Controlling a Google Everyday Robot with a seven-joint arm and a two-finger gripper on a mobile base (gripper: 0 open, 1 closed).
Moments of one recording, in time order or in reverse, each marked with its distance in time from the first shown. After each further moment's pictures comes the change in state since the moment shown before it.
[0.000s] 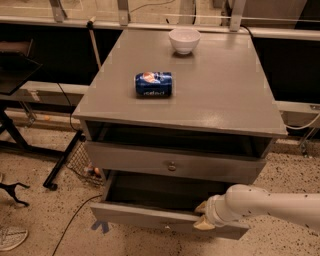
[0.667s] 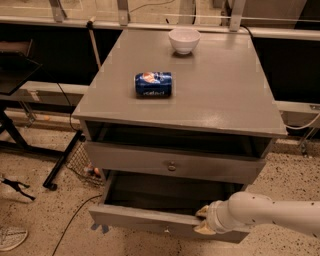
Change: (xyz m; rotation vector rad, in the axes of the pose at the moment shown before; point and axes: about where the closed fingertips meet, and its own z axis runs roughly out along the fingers) arm 0.004 0.019 -0.006 0.010 -0.005 0.024
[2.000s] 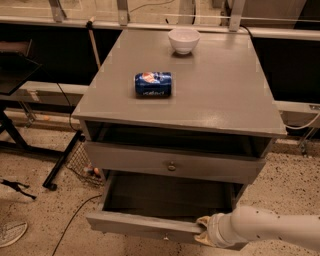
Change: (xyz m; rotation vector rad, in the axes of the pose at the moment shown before) arm 0.009 0.041 -0.001 -0.011 -0.009 0.022
